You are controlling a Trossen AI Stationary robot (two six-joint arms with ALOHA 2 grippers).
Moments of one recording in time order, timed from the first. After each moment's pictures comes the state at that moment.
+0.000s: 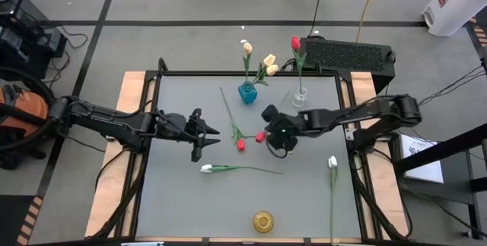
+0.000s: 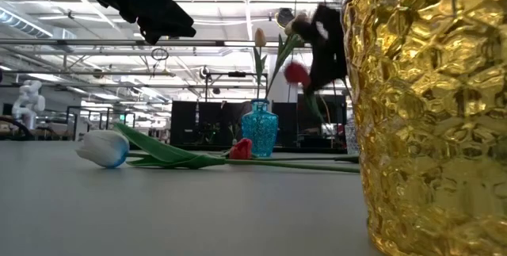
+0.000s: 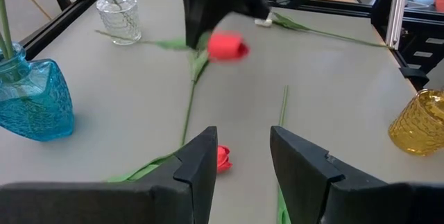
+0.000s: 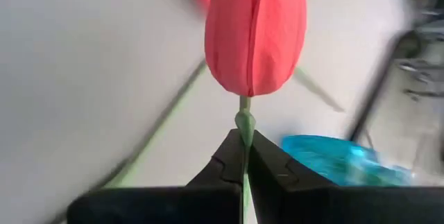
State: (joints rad) left arm -0.11 1.03 0.63 -0.03 -0.11 -0.15; right arm 0.01 1.49 0.94 -0.32 0.26 -0.93
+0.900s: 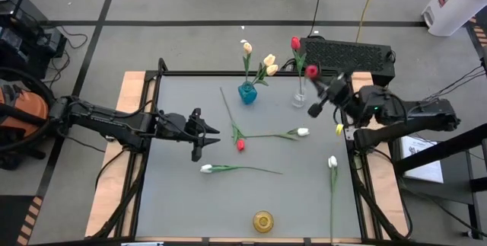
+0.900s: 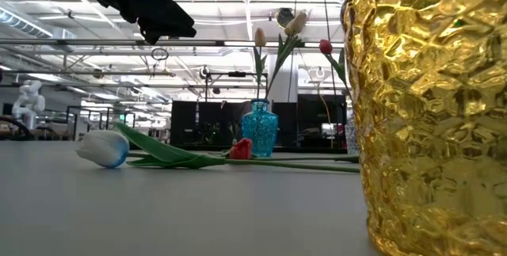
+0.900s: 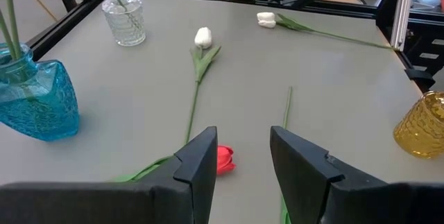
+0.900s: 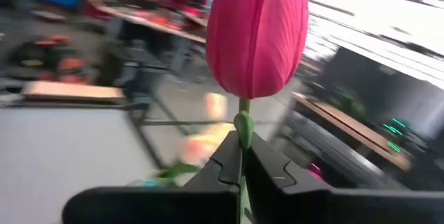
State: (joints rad) left arm -0.11 1.03 0.63 -0.03 -0.13 -0.15; right arm 0.07 0.82 0.94 -0.11 0.82 -0.37
